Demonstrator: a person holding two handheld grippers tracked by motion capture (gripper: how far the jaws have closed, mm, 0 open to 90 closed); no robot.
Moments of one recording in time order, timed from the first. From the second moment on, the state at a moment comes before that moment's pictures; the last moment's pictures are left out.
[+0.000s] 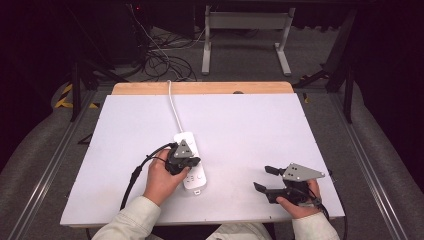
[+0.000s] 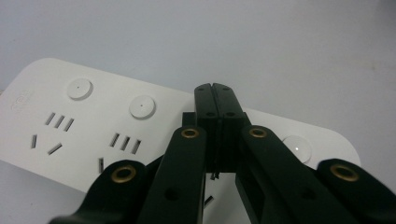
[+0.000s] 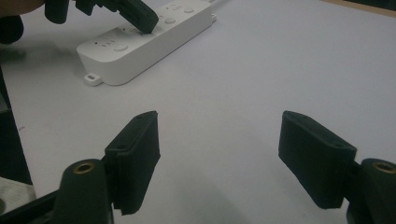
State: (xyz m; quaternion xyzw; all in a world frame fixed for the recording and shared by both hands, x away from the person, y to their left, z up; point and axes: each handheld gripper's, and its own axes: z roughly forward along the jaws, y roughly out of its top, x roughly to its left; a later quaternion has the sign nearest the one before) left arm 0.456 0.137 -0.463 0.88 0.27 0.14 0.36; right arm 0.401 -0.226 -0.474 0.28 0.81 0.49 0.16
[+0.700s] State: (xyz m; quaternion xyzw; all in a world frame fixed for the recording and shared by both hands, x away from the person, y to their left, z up) left arm 0.454 0.143 -0.467 0.86 0.29 0.13 0.39; right arm 0.400 -0.226 -0.474 0.28 0.81 0.50 0.16
